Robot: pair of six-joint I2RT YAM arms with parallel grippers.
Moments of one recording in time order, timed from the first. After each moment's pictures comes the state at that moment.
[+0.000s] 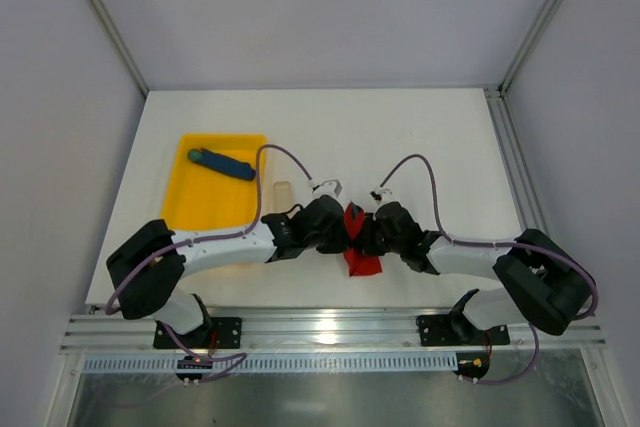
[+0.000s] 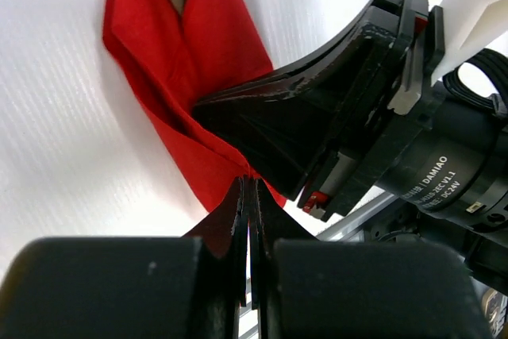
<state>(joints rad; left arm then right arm) -1.05 1.52 0.89 -0.13 -0.10 -0.94 0.73 1.36 0.40 0.24 -0.05 0.68</state>
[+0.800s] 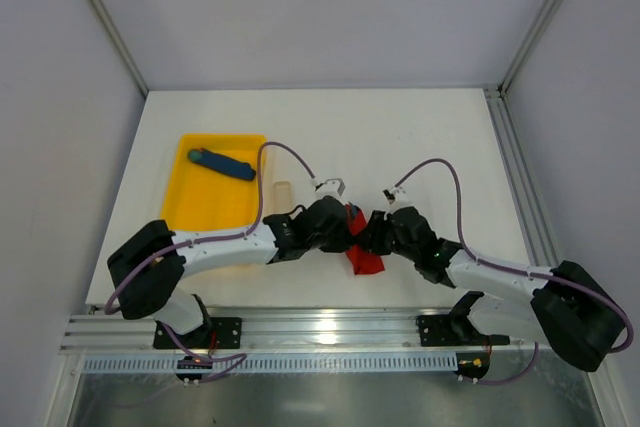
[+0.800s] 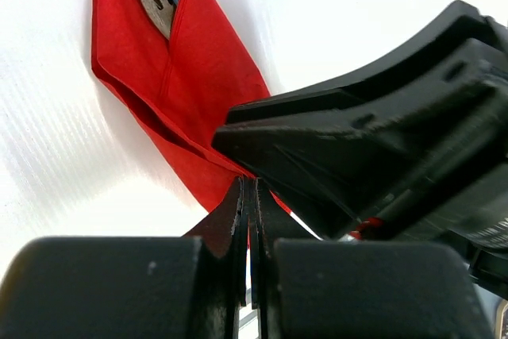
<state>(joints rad) -1.07 1.53 0.91 -0.11 -0.15 -0.91 0.74 1.16 0.34 0.25 -0.01 0.70</state>
